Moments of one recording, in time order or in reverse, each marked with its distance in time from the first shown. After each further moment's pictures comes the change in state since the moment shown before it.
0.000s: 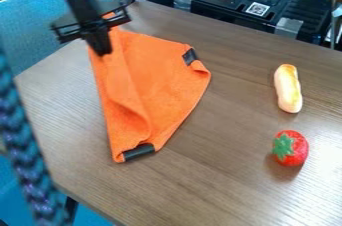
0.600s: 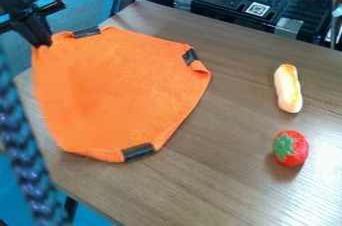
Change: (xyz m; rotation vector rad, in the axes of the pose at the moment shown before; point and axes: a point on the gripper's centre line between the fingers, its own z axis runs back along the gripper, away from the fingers) arm 0.008 0.063 0.038 -0.064 0.046 -0.017
